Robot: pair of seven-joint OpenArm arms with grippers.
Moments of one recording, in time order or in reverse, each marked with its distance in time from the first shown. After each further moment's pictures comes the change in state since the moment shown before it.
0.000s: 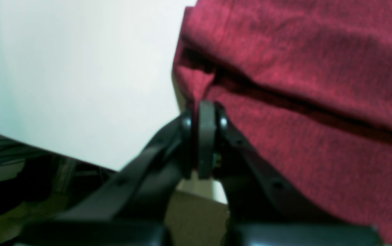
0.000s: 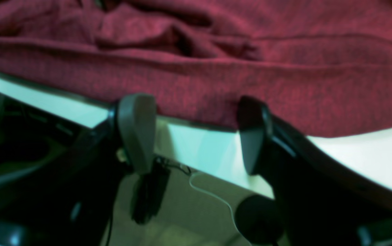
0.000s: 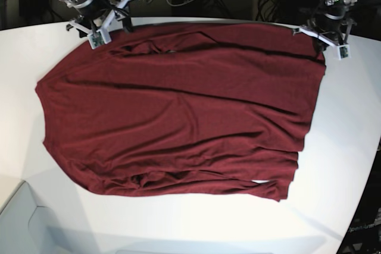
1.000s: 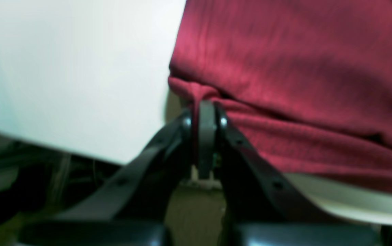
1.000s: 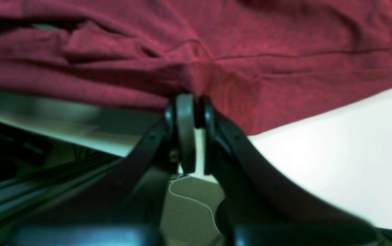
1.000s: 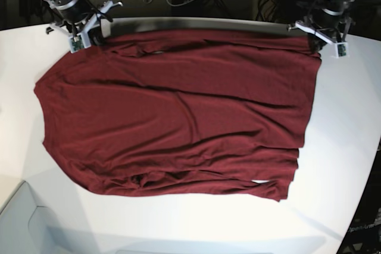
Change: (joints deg) left arm 4.0 0.4 0.0 8.5 -0.3 -0.2 1.7; right arm -0.8 0.0 6.0 6.0 0.3 0.2 -0.9
